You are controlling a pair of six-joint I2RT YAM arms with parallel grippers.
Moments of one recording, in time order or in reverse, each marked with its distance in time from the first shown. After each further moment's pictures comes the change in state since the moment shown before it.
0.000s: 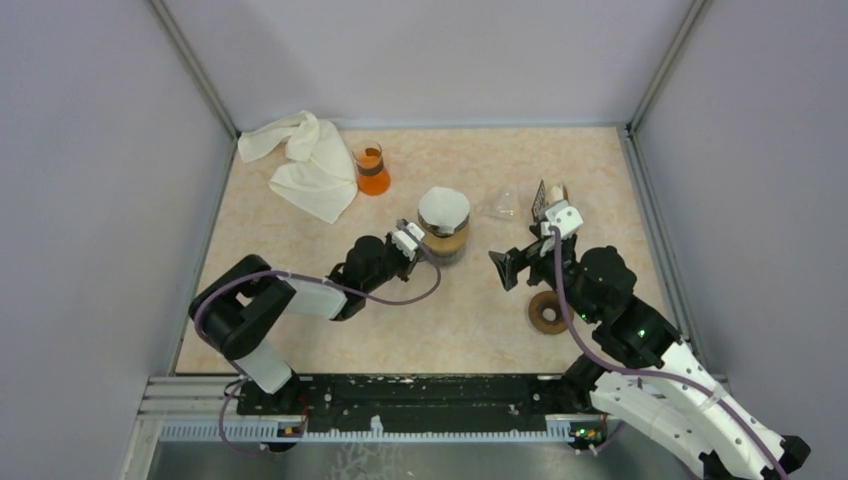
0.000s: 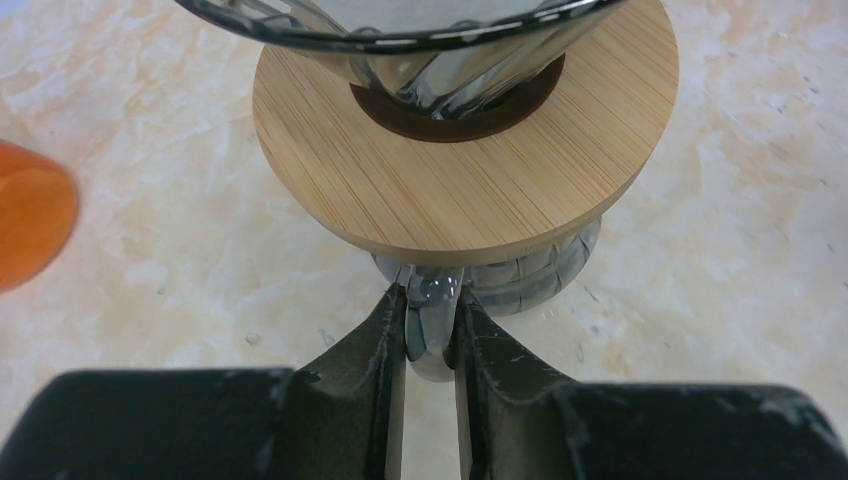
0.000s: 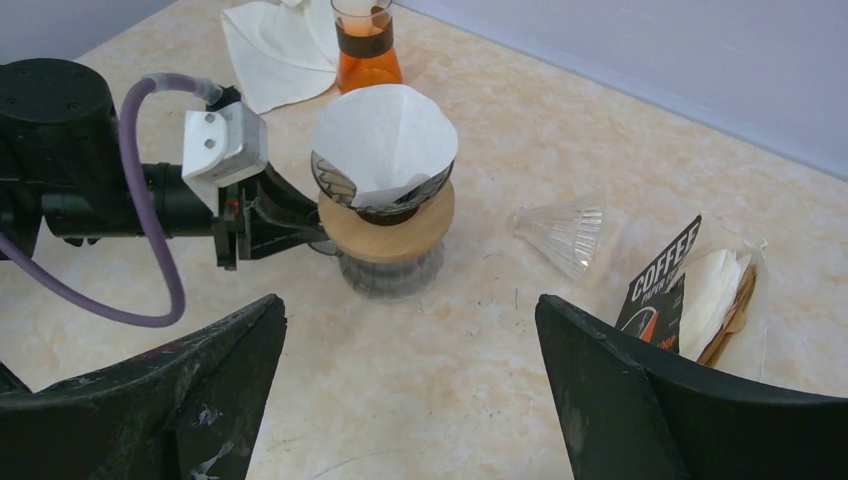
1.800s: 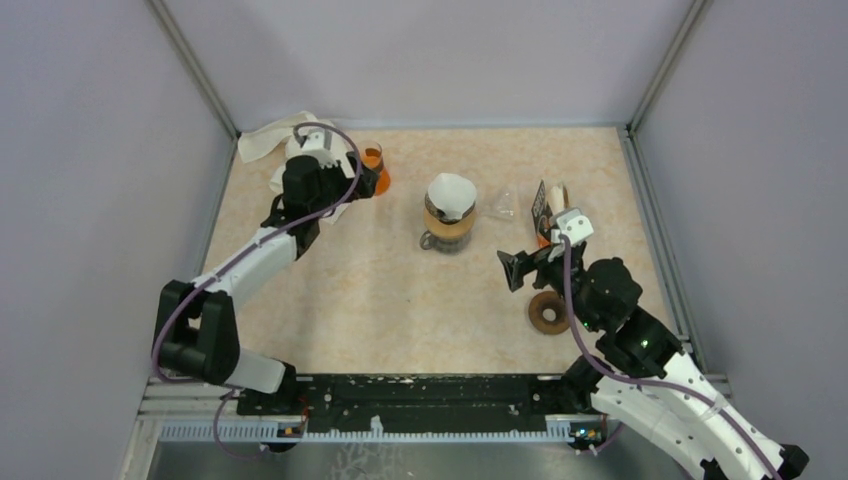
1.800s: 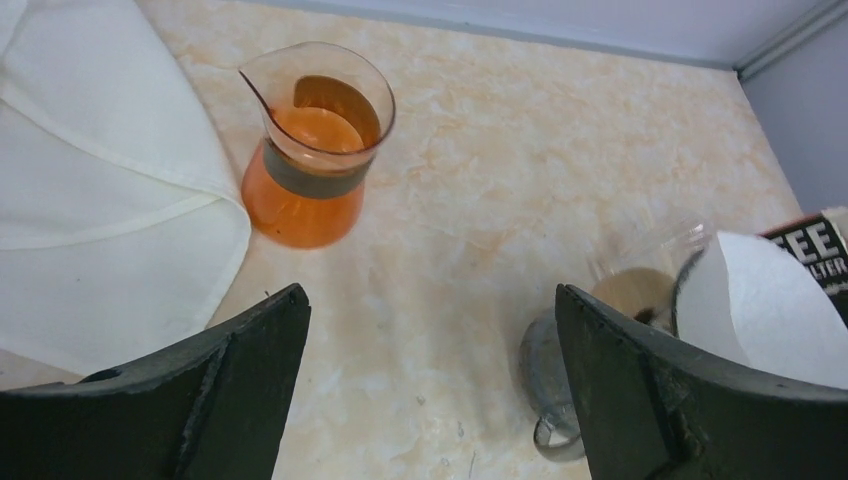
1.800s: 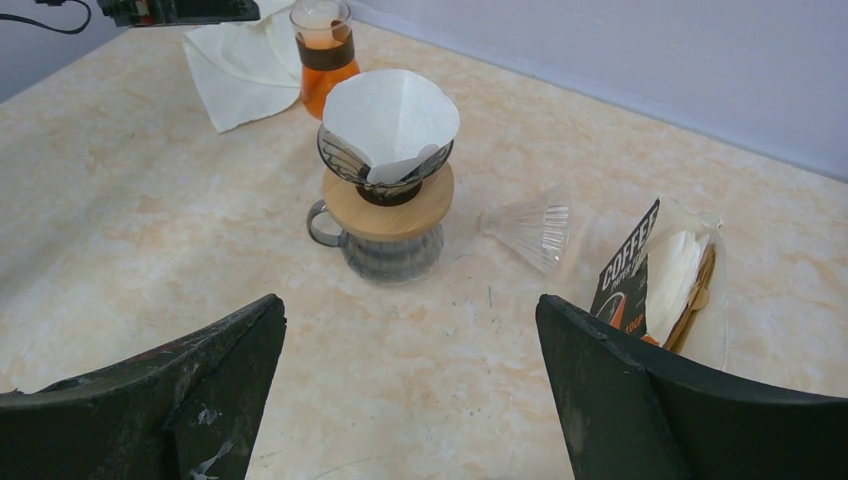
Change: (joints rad) left arm 0.421 -0.223 0.396 -0.589 0.003 -0.528; right arm 0.000 -0.071 -0.066 0.031 0.077 -0.002
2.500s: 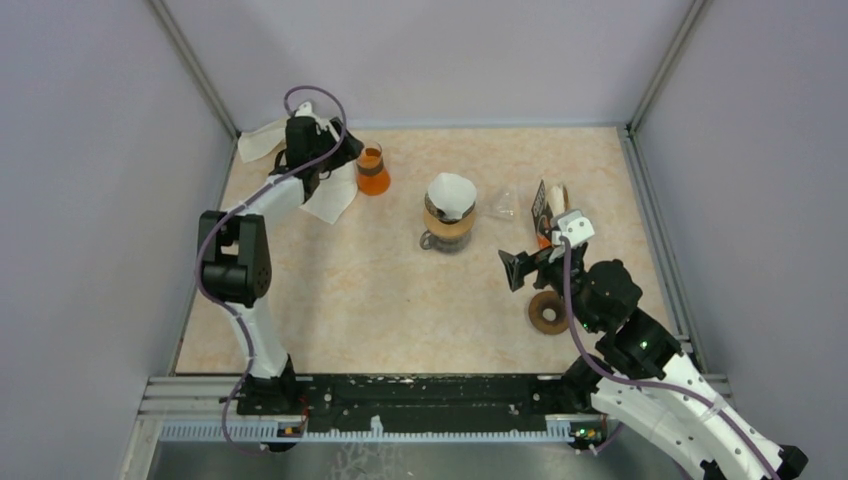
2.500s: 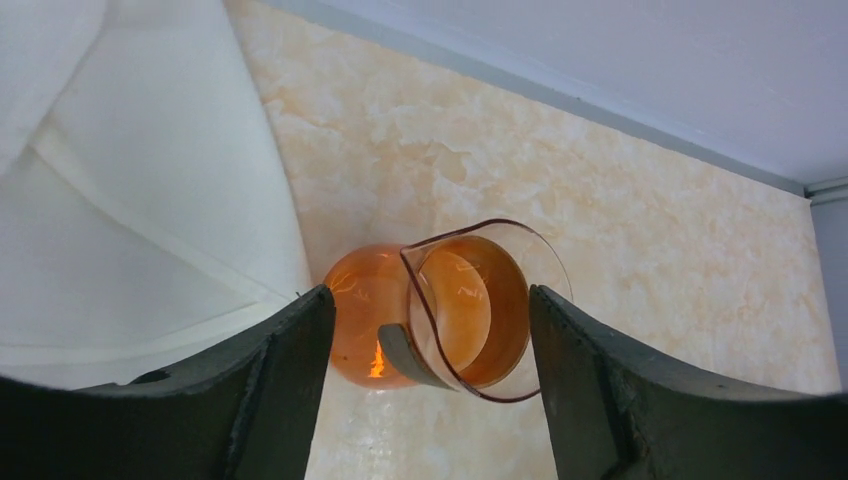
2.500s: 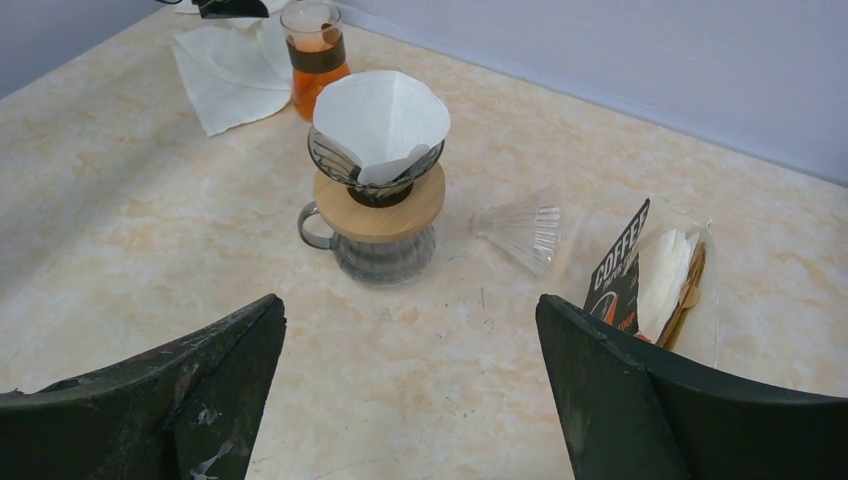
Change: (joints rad) left arm 0.171 0.508 0.468 -0.105 0.051 -0.151; right arm 0.000 -0.021 -0.020 0.016 0.015 -0.008
